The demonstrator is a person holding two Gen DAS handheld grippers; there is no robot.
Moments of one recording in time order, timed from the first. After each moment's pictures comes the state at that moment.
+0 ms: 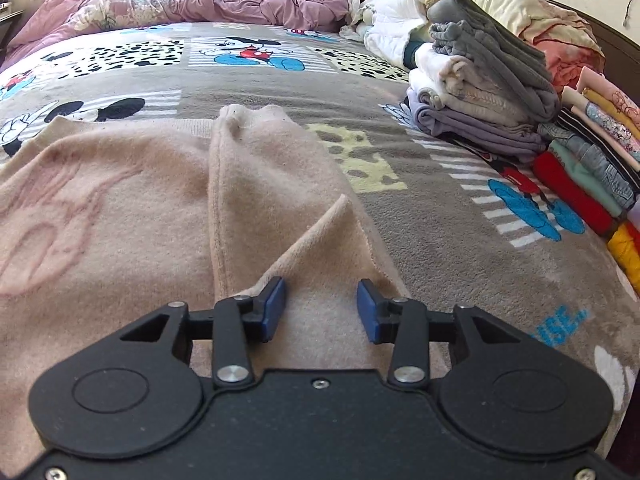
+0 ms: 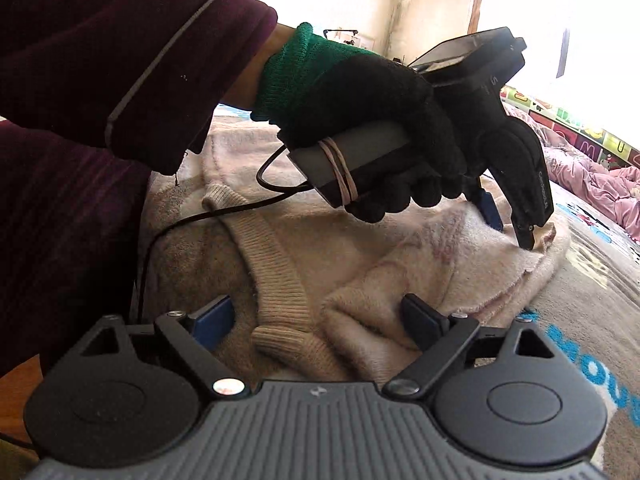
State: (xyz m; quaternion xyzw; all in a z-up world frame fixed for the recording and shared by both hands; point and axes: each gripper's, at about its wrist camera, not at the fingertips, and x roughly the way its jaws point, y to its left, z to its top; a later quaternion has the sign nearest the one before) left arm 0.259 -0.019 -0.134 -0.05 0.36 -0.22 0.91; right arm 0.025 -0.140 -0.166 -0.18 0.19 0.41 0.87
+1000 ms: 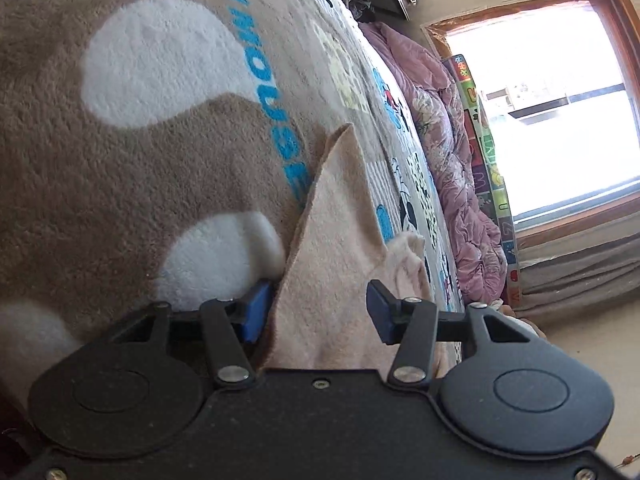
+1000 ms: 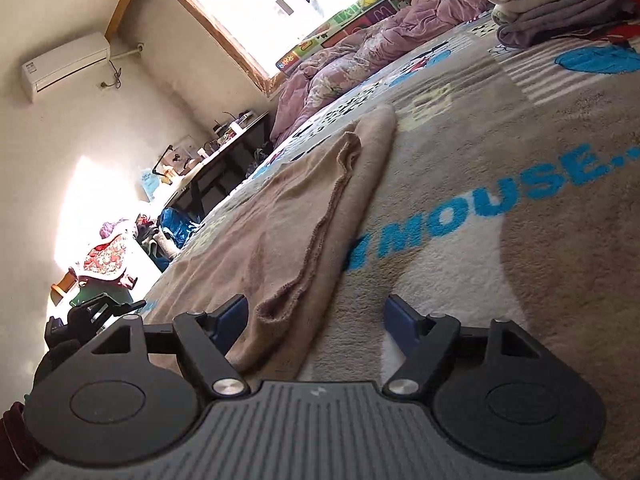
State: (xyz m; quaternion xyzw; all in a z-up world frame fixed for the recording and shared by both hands) left arm 0.104 0.304 -0.174 -0.55 0.25 0.07 0.80; right arm 0.092 -0.253 -0.196 0.28 0.28 0.27 0.87
